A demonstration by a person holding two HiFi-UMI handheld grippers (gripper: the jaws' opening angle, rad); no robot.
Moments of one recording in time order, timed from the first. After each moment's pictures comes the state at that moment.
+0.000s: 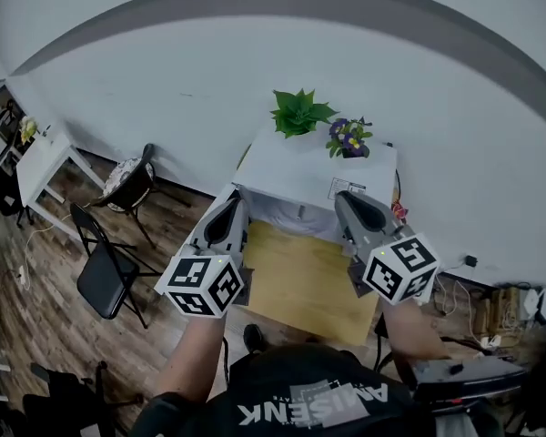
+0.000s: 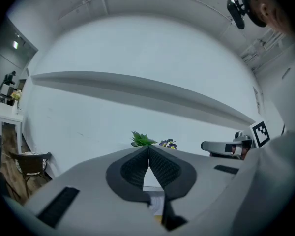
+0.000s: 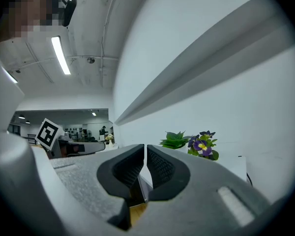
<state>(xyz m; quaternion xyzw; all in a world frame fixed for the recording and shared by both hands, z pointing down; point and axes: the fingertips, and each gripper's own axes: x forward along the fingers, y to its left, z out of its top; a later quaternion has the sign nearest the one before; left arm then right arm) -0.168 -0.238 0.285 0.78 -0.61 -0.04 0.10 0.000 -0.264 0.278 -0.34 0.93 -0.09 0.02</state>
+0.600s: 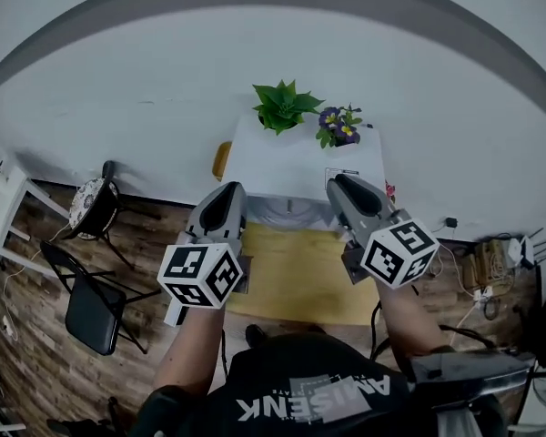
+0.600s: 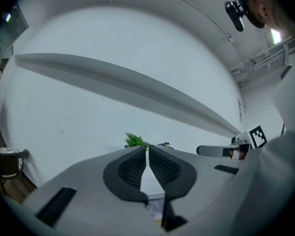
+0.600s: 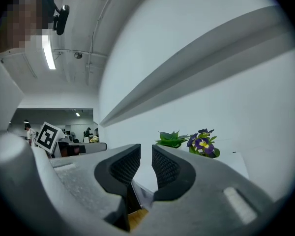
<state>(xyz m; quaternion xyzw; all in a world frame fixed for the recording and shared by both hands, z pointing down) -0.199 -0.290 0.283 0.85 -0.51 -0.06 0.12 -0.039 -0.282 0.277 -0.43 0.89 -0.10 0.04</state>
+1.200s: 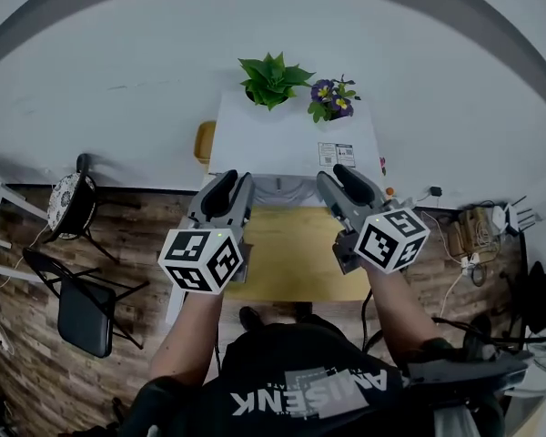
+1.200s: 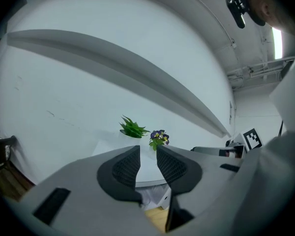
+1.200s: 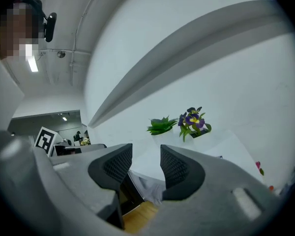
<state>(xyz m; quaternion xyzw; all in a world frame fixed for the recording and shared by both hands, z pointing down) -0.194 -0.303 0.331 0.88 -0.45 -0.04 0.17 -0.046 -0.286 0.328 -0.48 0.86 -0.17 0.04</state>
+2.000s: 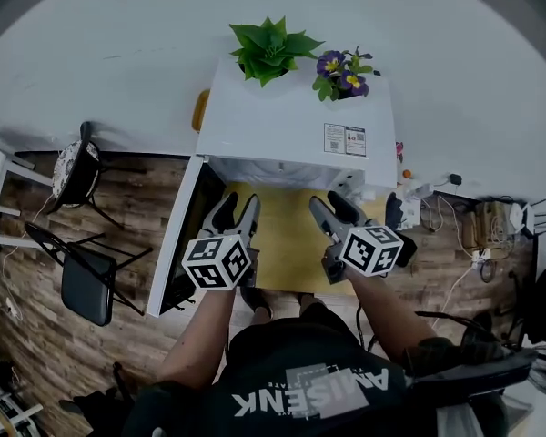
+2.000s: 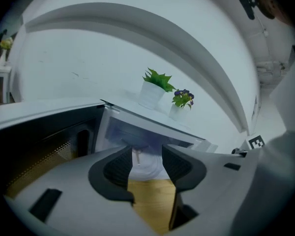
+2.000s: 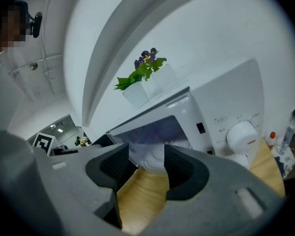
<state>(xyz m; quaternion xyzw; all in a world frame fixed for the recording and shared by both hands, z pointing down) -0.172 -0.305 0.501 0.81 -0.51 0.03 0.30 -0.013 -0.292 0.510 -0.47 0.81 -0.35 0.02</state>
